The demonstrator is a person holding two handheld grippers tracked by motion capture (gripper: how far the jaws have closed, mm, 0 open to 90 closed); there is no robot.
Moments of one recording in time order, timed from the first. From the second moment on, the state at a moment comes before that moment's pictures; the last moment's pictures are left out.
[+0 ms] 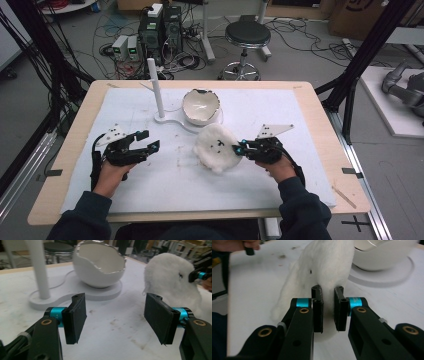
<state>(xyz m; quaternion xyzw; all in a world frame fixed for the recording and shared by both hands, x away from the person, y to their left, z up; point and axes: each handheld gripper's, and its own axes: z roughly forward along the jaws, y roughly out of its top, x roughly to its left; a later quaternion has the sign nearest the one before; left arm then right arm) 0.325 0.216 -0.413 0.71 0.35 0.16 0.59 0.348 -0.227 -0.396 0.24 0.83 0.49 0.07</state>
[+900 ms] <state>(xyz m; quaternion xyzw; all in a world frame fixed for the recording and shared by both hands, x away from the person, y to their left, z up) 0.321 0.160 -0.418 0.78 0.26 0.06 0.57 0.339 -0.168 -0.394 0.15 0.86 0.49 0.03</state>
